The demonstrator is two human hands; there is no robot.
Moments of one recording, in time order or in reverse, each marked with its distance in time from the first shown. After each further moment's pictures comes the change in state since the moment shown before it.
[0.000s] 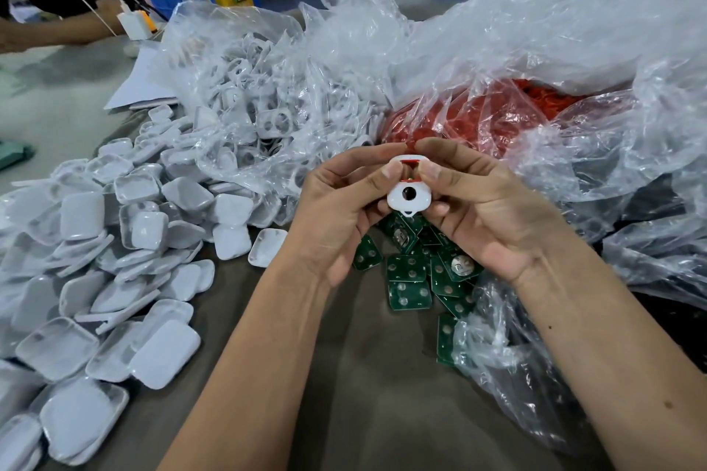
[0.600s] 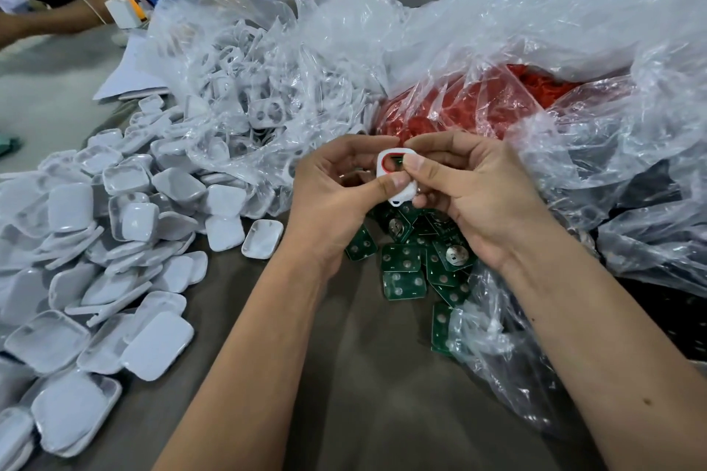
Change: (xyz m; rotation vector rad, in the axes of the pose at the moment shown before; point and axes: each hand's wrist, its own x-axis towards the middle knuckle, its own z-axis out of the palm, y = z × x) left_hand 0.000 -0.005 0.002 0.293 0.110 0.127; right_hand 0.001 0.007 0.001 -0.331 0.175 -0.174
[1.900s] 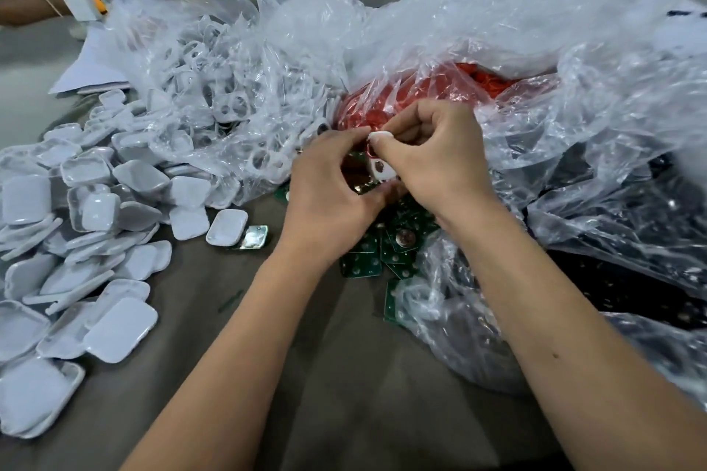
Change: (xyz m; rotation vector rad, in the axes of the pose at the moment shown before) left_hand -0.003 -0.010 0.025 0.577 0.029 0.254; right_hand 0.004 -0.014 0.002 -0.704 0.307 -0.284
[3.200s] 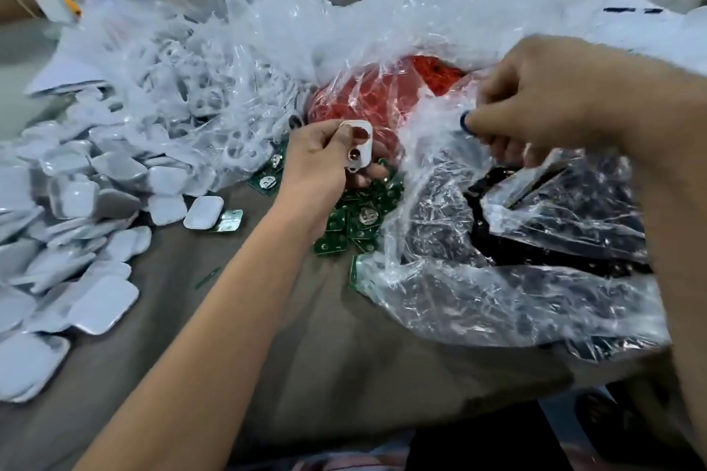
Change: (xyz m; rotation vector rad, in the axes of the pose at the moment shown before) left_hand 0.000 0.034 0.023 -0.491 -0.059 -0.359; right_hand 0.008 -0.046 -0.150 -0.640 -0.486 0.082
